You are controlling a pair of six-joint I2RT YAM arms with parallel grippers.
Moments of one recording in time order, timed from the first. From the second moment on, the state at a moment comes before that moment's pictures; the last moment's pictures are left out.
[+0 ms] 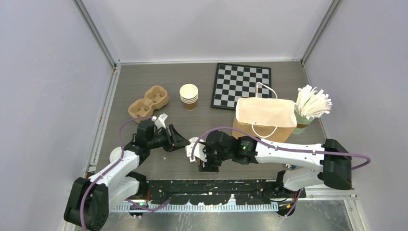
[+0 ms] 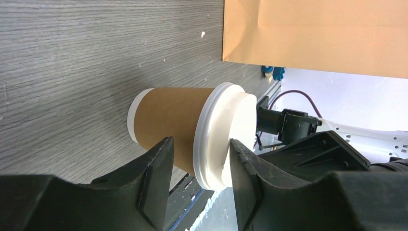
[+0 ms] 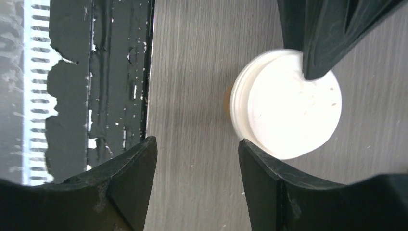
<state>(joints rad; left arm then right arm) -0.31 0.96 0.31 0.05 0.68 -0.86 1.21 1.31 0.90 -0.36 -0.19 -0.37</state>
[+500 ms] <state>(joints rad) -0.32 0.94 0.31 0.02 0.67 -0.86 1.22 1.36 0.83 -0.13 -0.21 -0.62</state>
